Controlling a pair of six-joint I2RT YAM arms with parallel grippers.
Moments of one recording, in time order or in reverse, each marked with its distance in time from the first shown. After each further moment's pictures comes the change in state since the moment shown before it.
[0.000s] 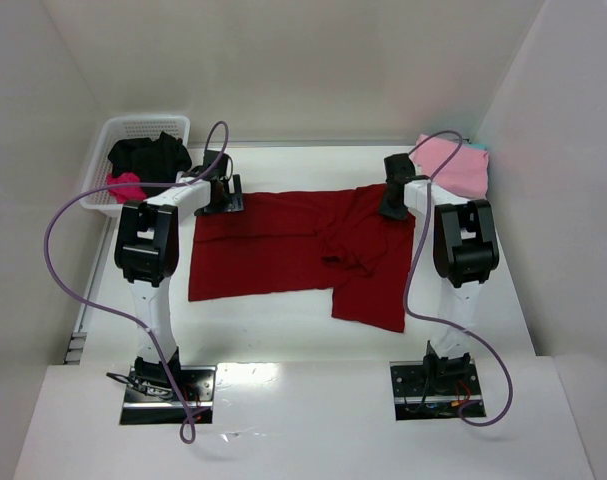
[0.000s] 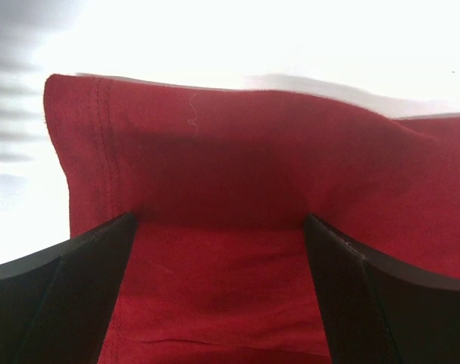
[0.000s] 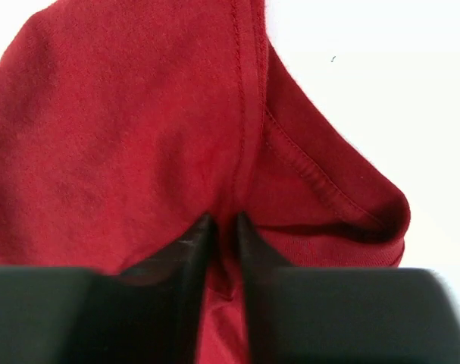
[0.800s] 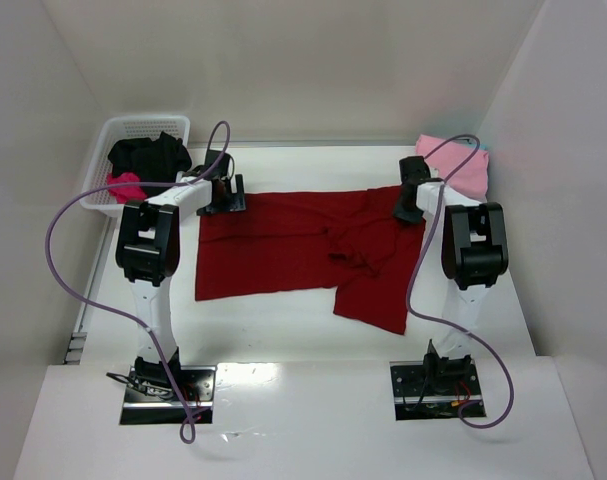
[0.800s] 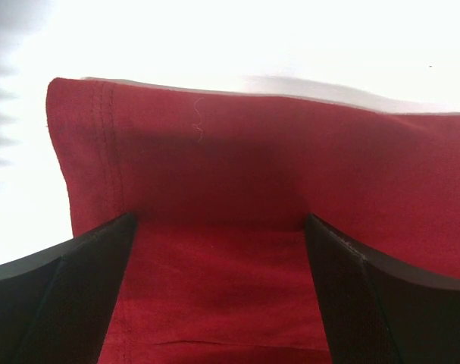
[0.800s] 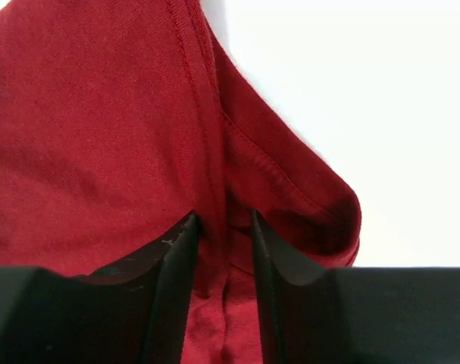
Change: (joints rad) left arm 0.000 0.008 0.012 -0.003 0.023 0.001; right arm -0.078 -0.040 -0.054 -0.016 0.062 -0.030
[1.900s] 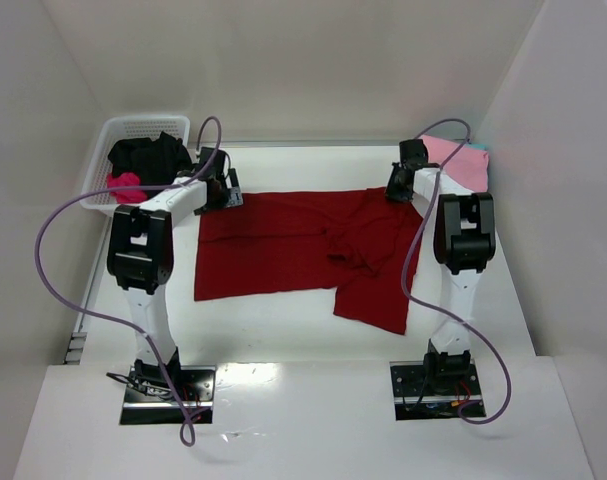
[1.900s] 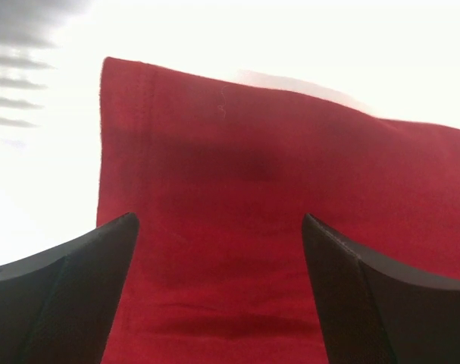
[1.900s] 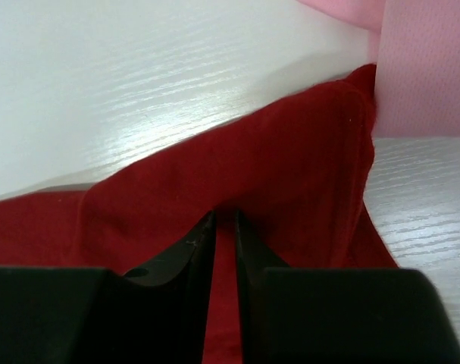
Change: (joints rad) left arm 0.001 -0.107 -0.056 0.002 -0.031 -0.100; right arm -0.014 0.175 0.263 0.048 -0.236 -0.072
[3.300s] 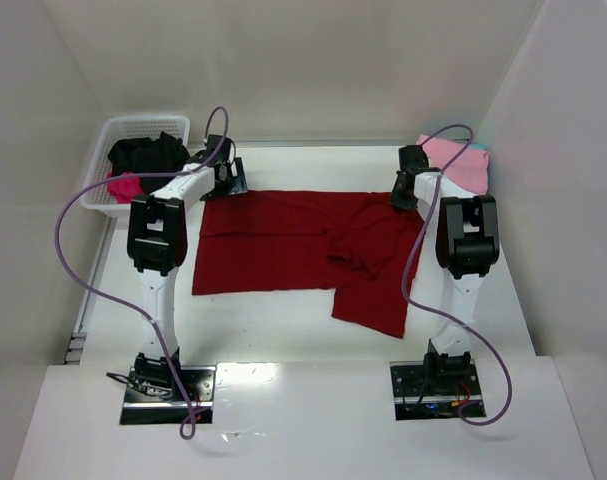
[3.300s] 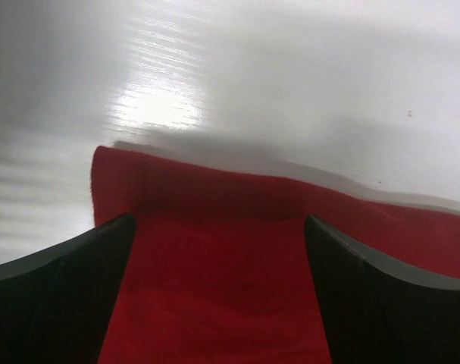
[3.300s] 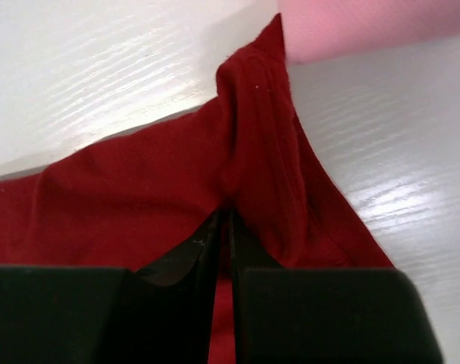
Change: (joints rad) left arm 0.011 0.256 0.328 -0.078 0.005 0.042; right arm 0.005 -0.051 -0.085 -0.050 0.131 0.027
